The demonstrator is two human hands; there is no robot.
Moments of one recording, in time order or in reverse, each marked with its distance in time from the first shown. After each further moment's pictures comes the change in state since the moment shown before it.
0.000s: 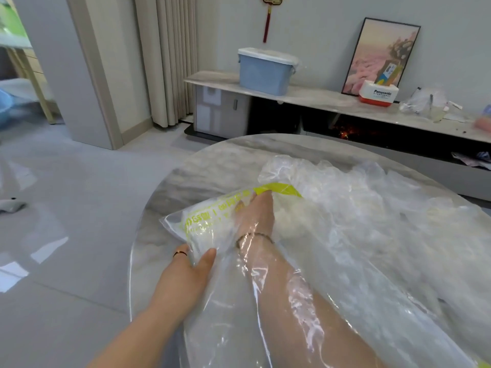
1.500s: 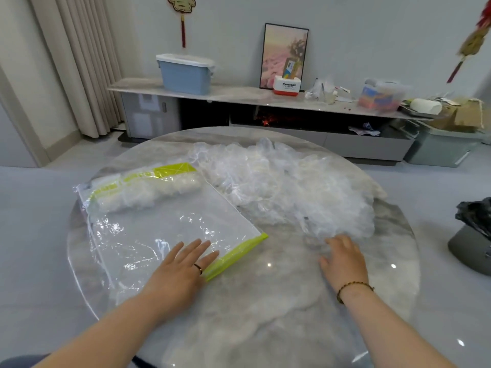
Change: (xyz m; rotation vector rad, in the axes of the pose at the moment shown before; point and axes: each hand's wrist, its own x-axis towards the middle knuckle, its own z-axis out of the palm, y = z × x) left_hand -0.098 -0.025 0.057 1.150 -0.161 1.207; right_hand -0.162 0.159 -0.290 -0.729 -0.042 0.277
